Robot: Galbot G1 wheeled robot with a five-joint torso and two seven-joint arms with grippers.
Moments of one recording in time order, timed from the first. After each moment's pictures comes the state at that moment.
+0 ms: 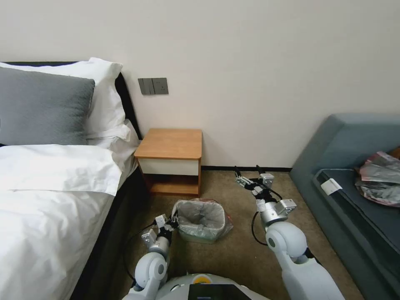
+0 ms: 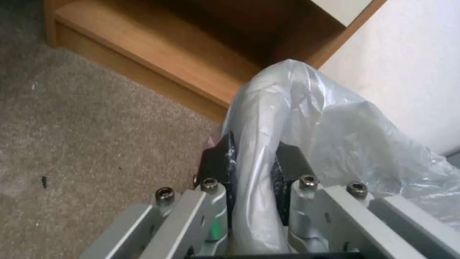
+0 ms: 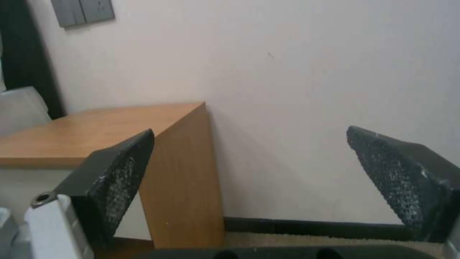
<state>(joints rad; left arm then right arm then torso) 1.59 -1.47 -0.36 -1.99 -0.63 0.26 -0.21 -1.39 1.23 0.48 2.20 0.40 -0.13 0.08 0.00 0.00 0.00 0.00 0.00</state>
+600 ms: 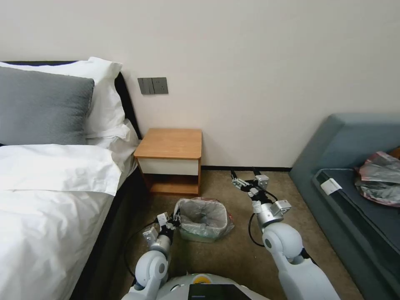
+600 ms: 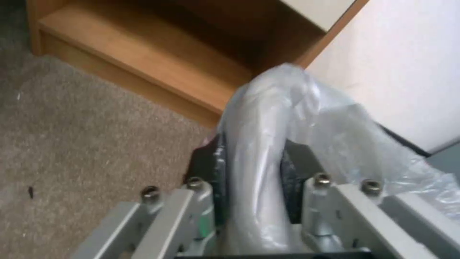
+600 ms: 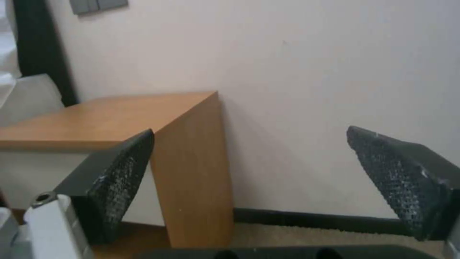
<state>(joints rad) 1.58 -1.47 -0.35 -2.03 -0.61 0.27 -0.21 -1.39 1.25 0.44 2.19 0.36 -0.13 0.06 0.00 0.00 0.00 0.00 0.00</state>
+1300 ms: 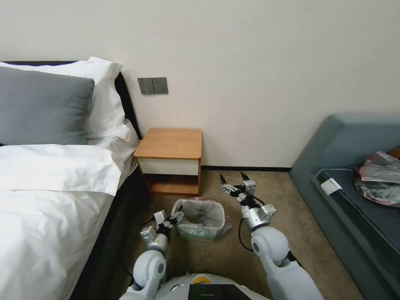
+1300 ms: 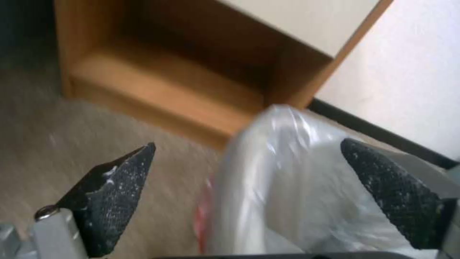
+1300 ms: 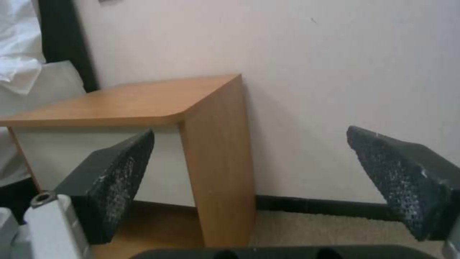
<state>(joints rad) 1.59 -1.47 -0.37 -2.03 -0.50 0.21 -0.19 -1.40 1.33 0.36 2.15 0.28 -0.10 0.03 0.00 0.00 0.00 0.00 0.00</state>
